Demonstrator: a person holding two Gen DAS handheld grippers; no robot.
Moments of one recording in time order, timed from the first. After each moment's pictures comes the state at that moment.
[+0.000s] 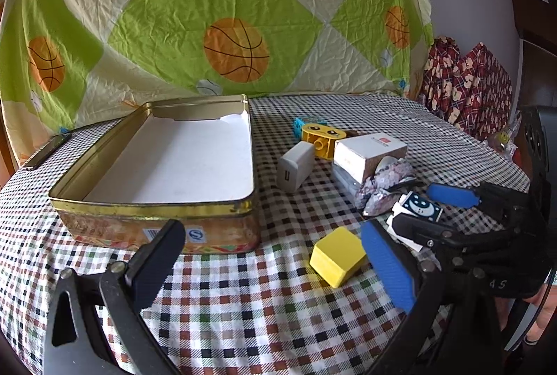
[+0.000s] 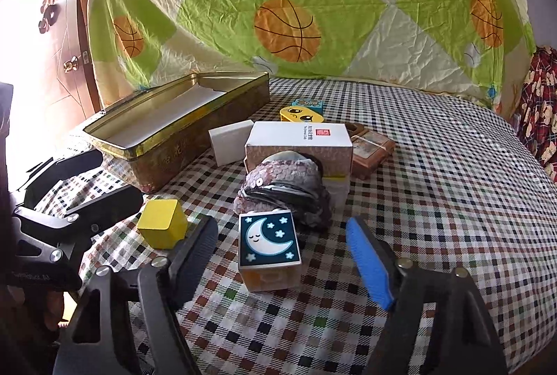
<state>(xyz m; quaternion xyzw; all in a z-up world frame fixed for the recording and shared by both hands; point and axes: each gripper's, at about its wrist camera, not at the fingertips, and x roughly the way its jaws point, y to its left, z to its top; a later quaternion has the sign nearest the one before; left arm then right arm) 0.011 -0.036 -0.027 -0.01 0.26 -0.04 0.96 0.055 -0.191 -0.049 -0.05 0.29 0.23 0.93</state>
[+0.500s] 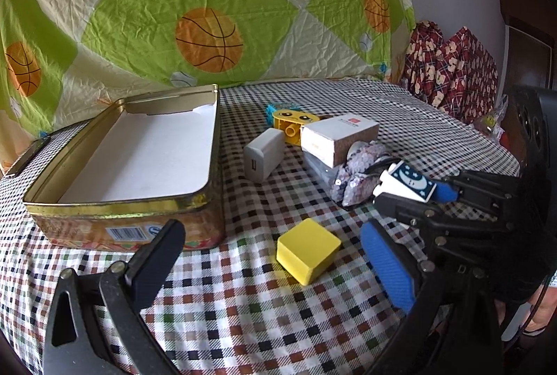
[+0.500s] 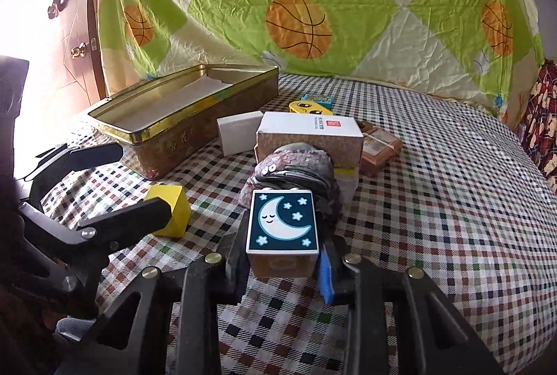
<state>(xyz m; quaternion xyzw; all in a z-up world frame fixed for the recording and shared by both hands) 0.019 -0.053 -0.036 0.01 0.29 -0.07 0.96 0.049 -0.192 -0.049 -0.07 0.27 0.22 0.93</state>
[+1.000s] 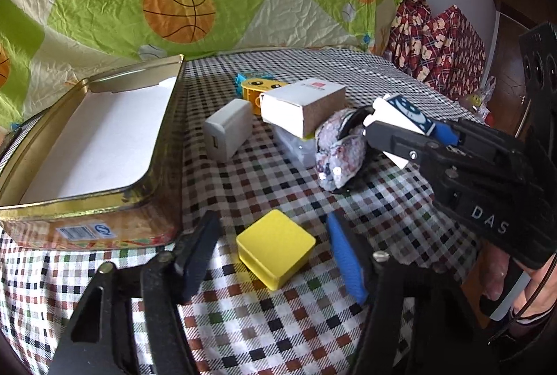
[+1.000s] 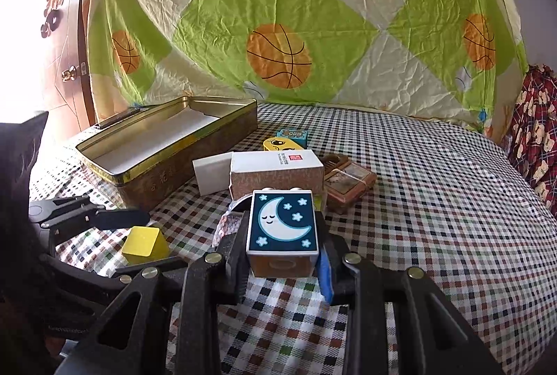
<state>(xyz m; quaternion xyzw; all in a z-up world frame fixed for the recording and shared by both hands) 0.040 -0.067 -0.050 0.01 0.35 -0.12 0.93 0.064 -0.203 -0.032 -0.05 0.24 0.21 0.95</state>
